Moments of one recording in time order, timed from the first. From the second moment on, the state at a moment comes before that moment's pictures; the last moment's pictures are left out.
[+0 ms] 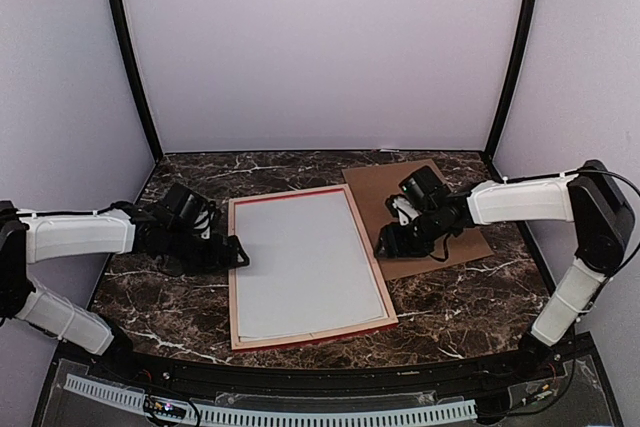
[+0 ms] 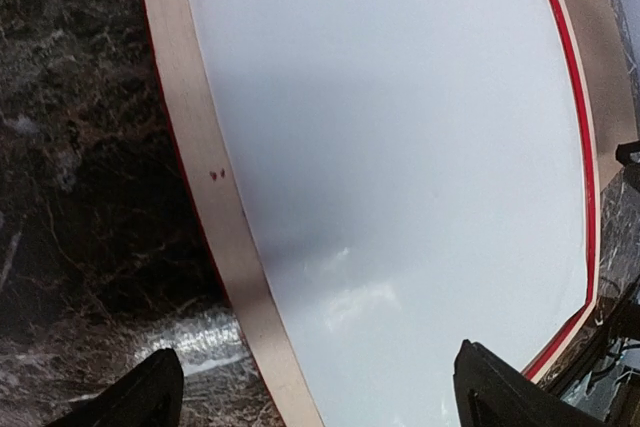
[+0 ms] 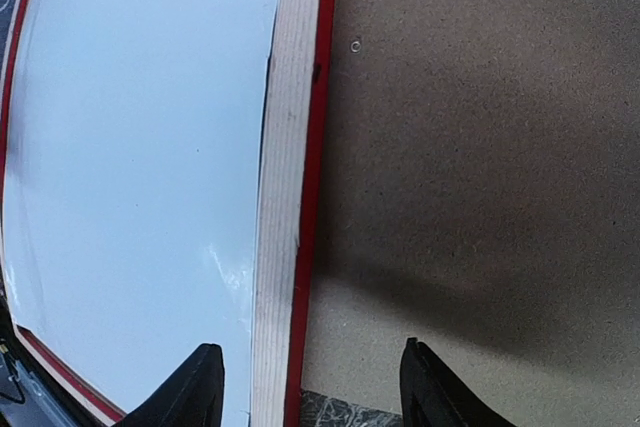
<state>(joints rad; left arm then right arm) -0.51 1.33 0.71 -0.38 0.21 -0.60 0.66 1.67 1.00 -0.41 -0.20 0.46</state>
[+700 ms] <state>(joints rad) -0.89 1.40 0.69 -0.52 0.00 -0.81 0.76 1.56 0.80 -0.30 -0.25 0.57</state>
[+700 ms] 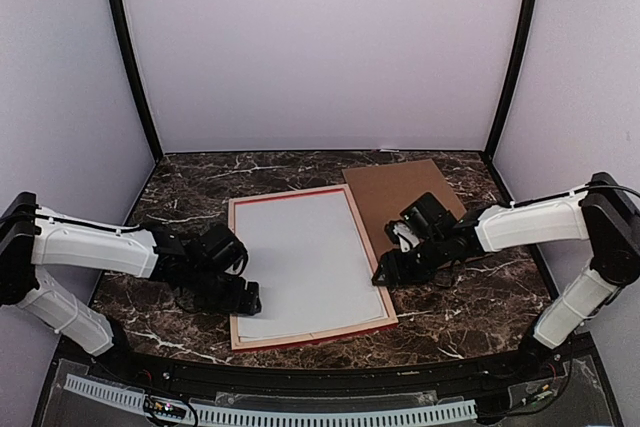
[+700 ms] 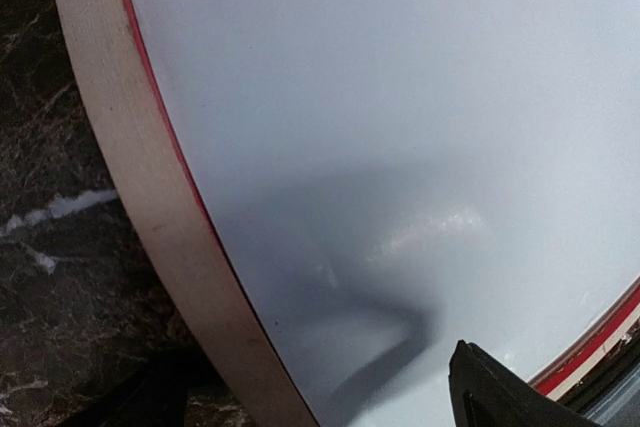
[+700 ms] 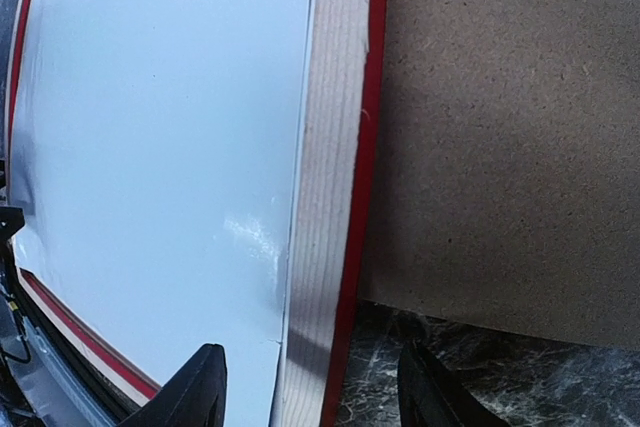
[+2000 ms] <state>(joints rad) -1.05 1.51 0.85 -0.73 -0.18 -0.91 0.83 1.56 0.77 -0.26 -0.25 0.63</state>
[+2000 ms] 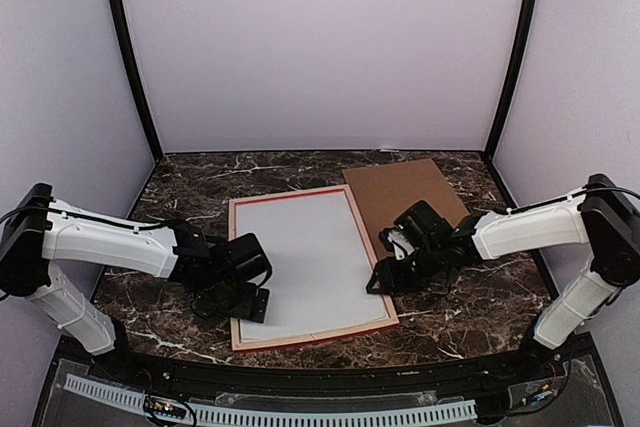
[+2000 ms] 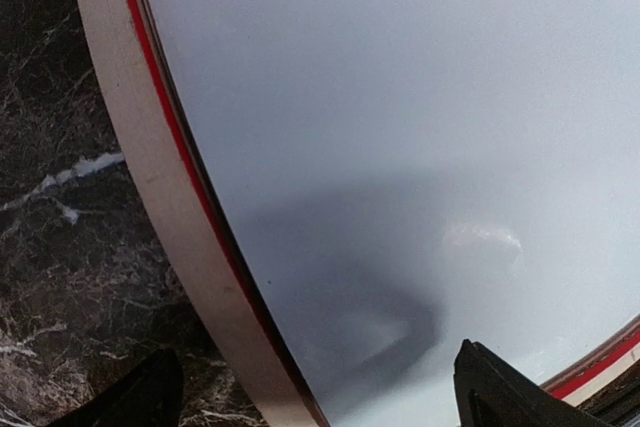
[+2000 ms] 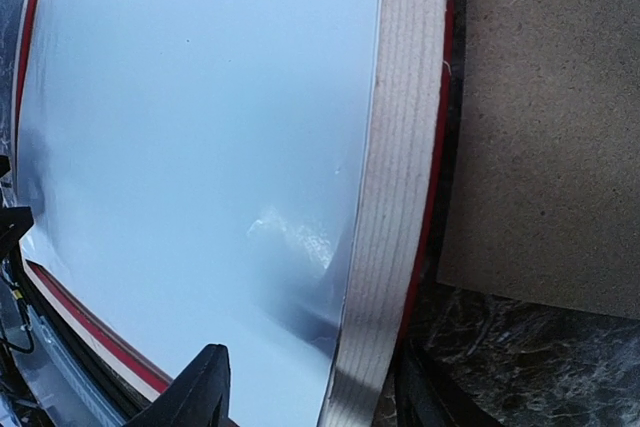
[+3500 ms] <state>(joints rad) -0.90 1.72 1.43 -0.60 0.01 -0.55 0.17 1.42 0.89 -0.42 -0.11 0.38</state>
